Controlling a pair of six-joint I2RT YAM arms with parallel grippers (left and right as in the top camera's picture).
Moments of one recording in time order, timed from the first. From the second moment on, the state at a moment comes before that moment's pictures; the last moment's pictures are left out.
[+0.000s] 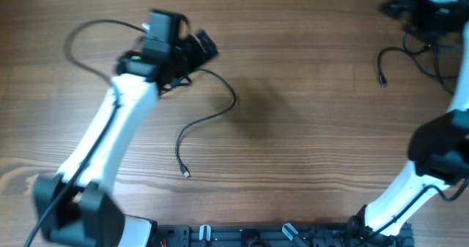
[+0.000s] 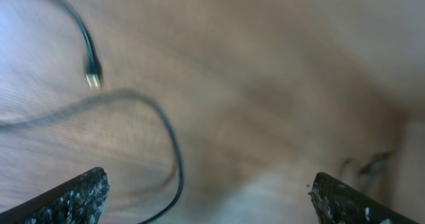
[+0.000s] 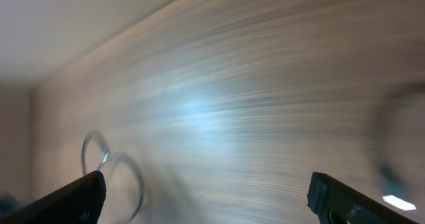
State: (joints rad) left arm -0.23 1.58 1.36 -0.65 0.15 -0.79; right arm -0.30 2.06 2.11 -1.20 -0.62 0.04
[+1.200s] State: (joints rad) left arm 0.31 1.40 1.42 -1.04 0.25 -0.81; right arm 0.64 2.52 2.11 -0.59 -0.36 -0.60
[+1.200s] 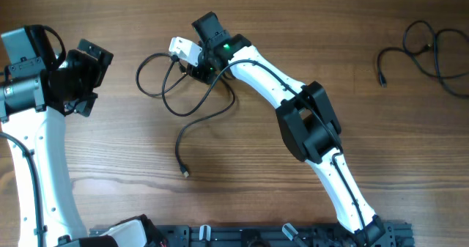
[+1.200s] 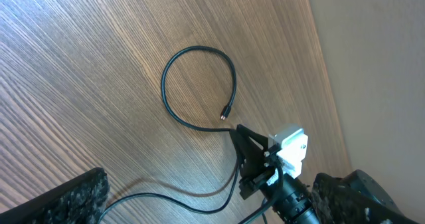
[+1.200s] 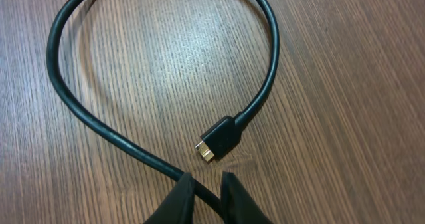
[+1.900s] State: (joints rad) left arm 0.30 1.40 1.42 -1.04 0.26 -0.81; right arm 0.62 2.56 2.12 -0.61 -0.36 -0.31
